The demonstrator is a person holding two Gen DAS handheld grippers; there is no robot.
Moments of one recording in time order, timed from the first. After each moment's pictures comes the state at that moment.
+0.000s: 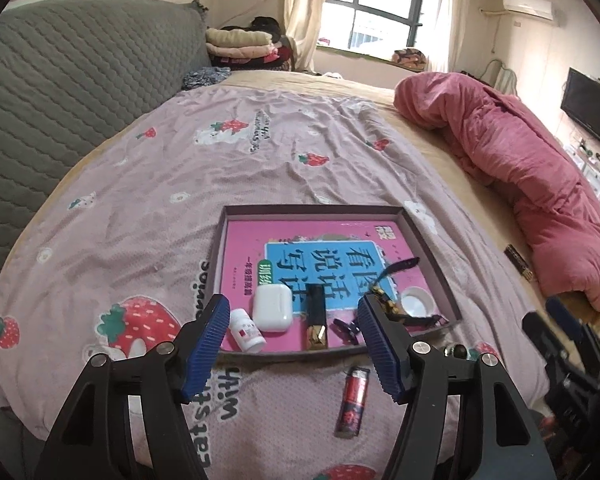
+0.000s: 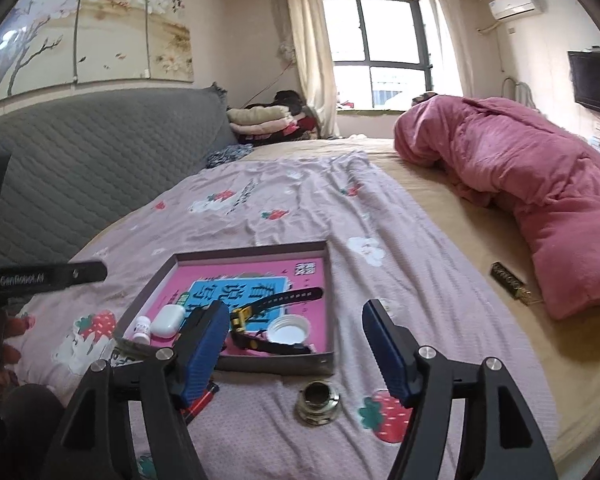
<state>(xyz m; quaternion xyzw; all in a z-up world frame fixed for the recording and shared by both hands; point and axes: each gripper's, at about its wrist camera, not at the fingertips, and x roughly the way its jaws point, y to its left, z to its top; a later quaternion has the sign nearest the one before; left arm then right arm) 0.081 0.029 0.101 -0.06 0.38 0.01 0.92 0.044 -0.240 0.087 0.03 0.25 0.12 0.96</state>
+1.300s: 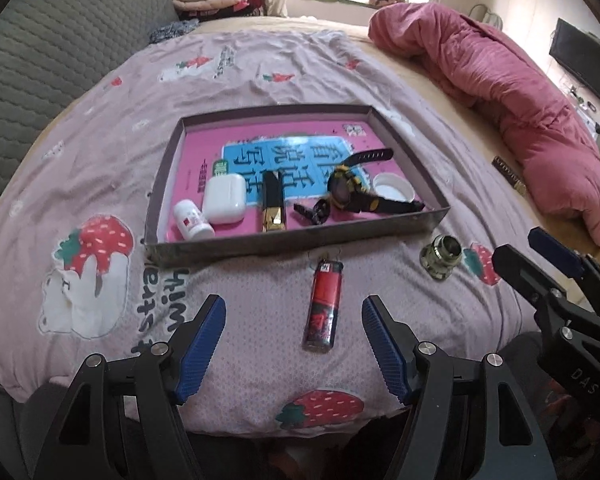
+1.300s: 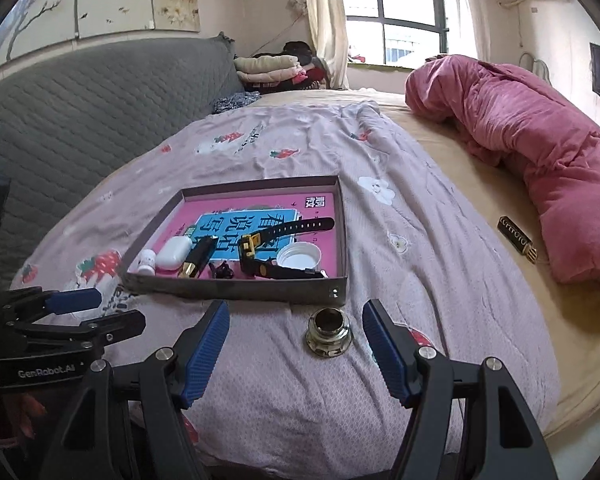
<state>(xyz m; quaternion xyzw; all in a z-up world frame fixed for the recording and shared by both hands) 0.048 -0.015 0.028 -0.04 0.48 -0.03 0.88 0.036 -0.221 0.054 0.00 0.35 0.13 0.93</state>
